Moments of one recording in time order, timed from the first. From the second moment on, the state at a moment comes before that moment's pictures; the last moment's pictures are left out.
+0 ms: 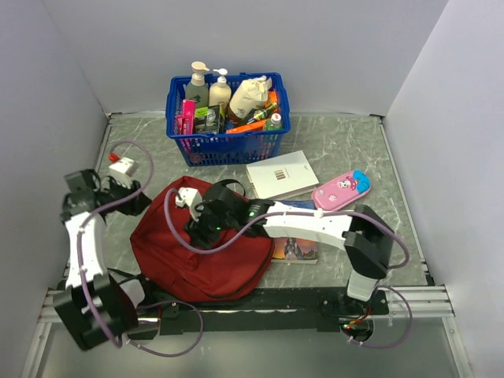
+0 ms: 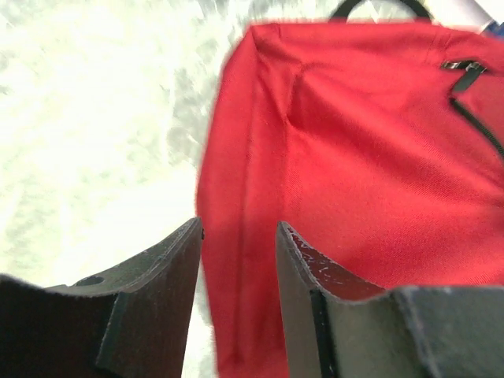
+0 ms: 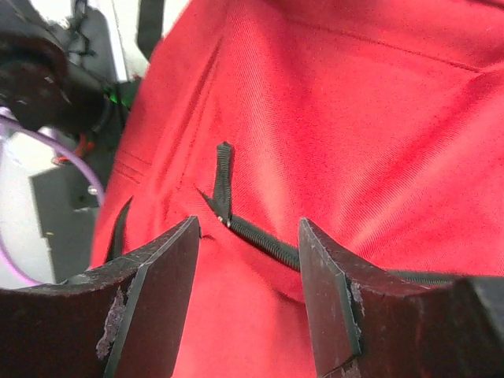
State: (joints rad) left arm 0.40 1.05 0.78 -0.58 0.76 0.52; right arm 1.14 1.72 1.29 -0.17 -0.25 0.02
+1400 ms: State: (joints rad) left arm 0.45 1.03 0.87 -1.21 1.07 1.23; right arm 1.16 1.93 1.41 -0.20 -0.19 0.06
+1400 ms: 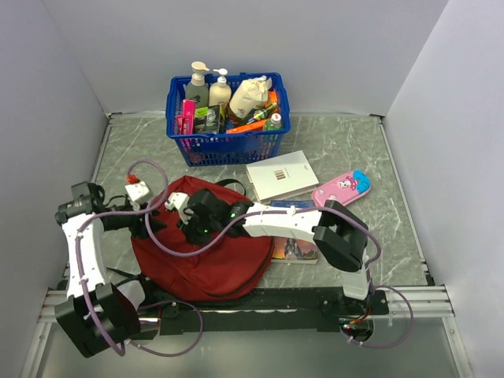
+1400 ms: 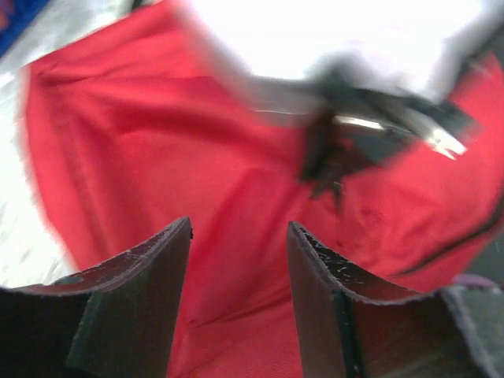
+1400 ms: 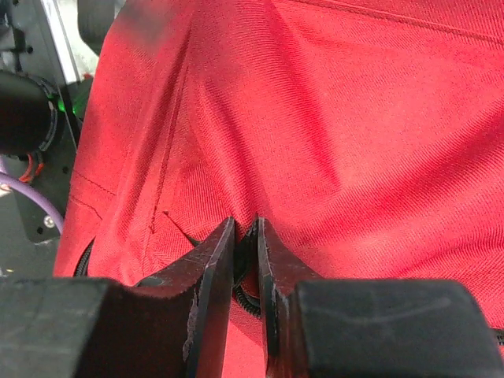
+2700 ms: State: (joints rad) left arm -0.03 0.75 0.84 -0.99 0.94 0.95; right arm 1.04 1.79 1.21 0.02 -0.37 0.25
